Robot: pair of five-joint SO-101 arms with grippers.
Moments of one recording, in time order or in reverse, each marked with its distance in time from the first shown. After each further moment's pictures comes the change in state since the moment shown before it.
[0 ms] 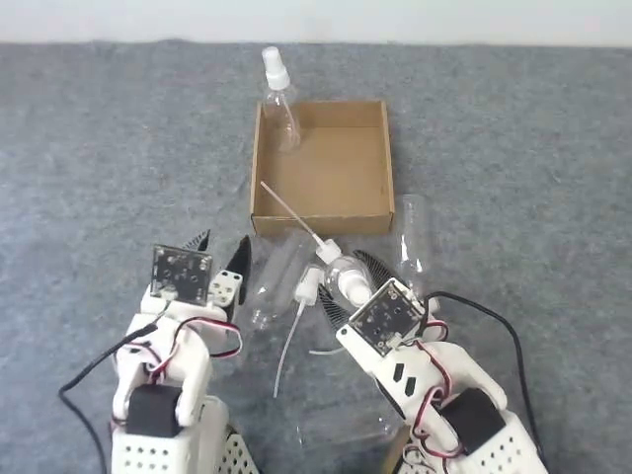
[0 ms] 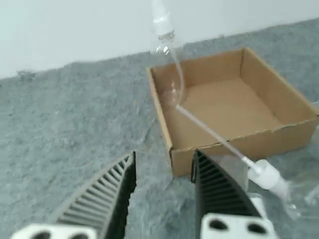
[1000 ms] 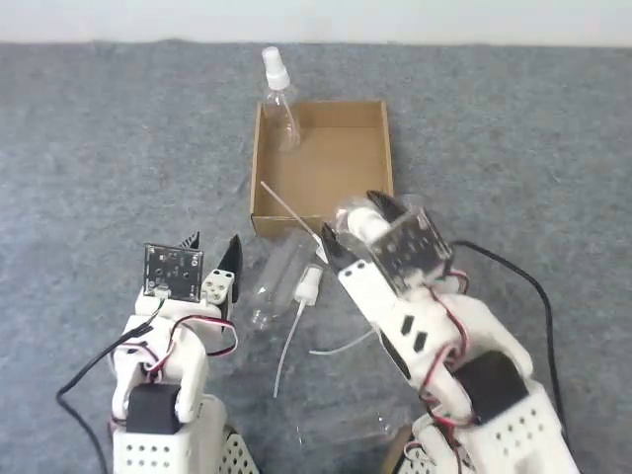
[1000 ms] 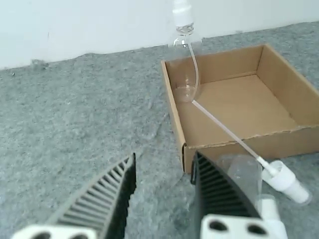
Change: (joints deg) left arm -2.5 0.0 1.4 -0.1 0.4; right arm 5.0 34.1 -35.0 -1.1 -4.1
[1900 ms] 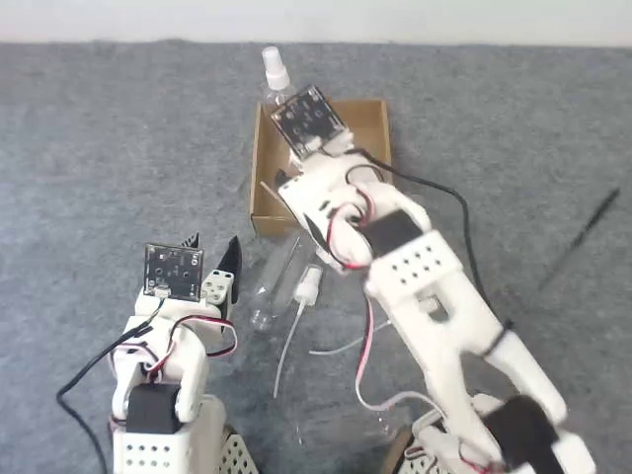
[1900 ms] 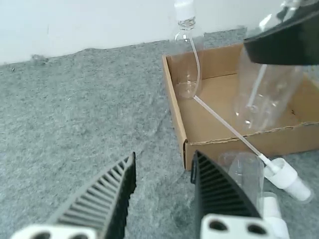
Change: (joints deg) left arm -0.3 0.0 0.4 0.0 0.0; right arm 0.1 52.0 -27.8 -9.6 0.0
